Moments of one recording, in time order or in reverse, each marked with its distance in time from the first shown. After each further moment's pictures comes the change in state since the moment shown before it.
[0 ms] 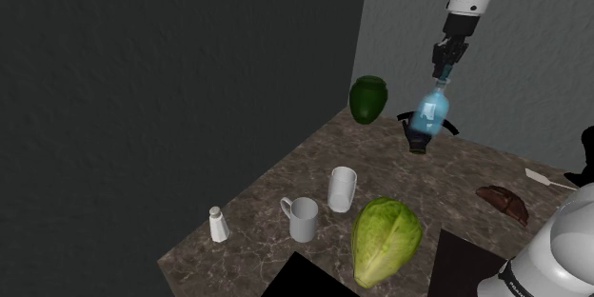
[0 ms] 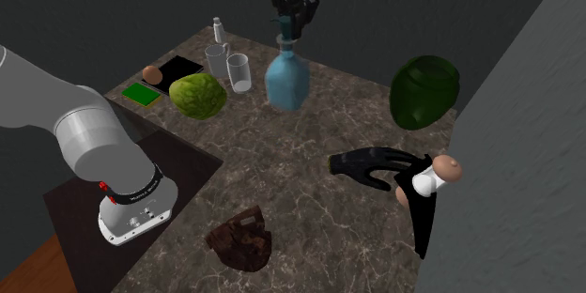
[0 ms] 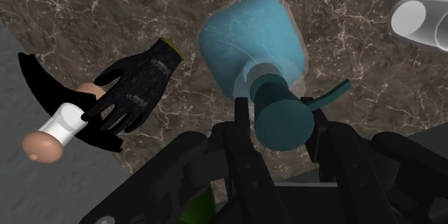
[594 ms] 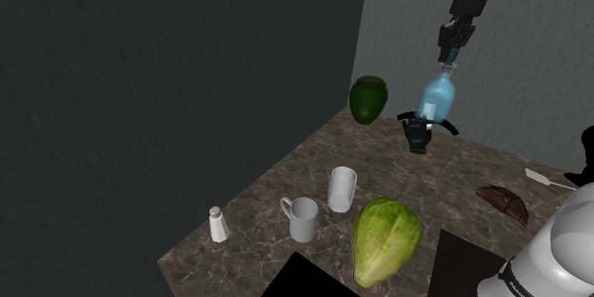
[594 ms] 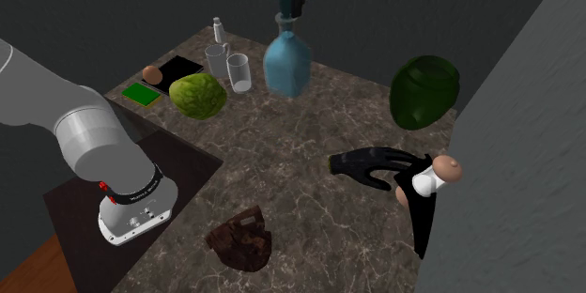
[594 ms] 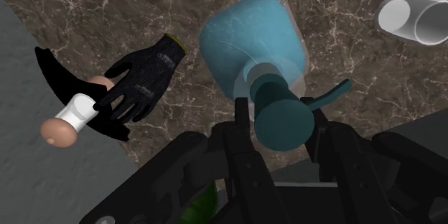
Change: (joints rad) arm 0.004 0.042 -0.003 0.167 0.011 -0.126 -0.007
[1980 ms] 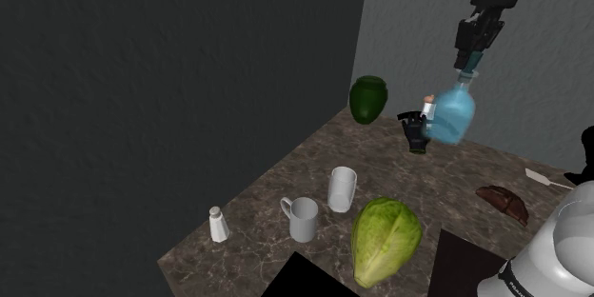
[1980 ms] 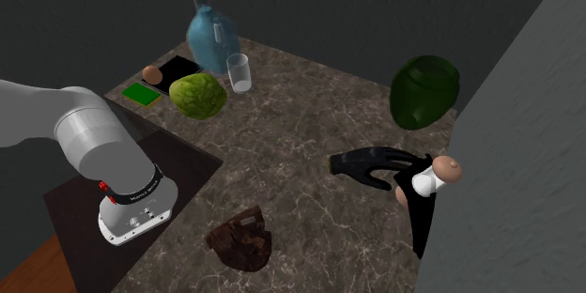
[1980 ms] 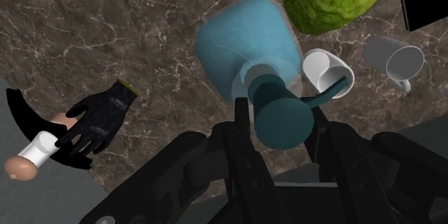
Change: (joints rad) arm 0.057 -0.340 0.241 -0.208 0.047 -0.130 0.303
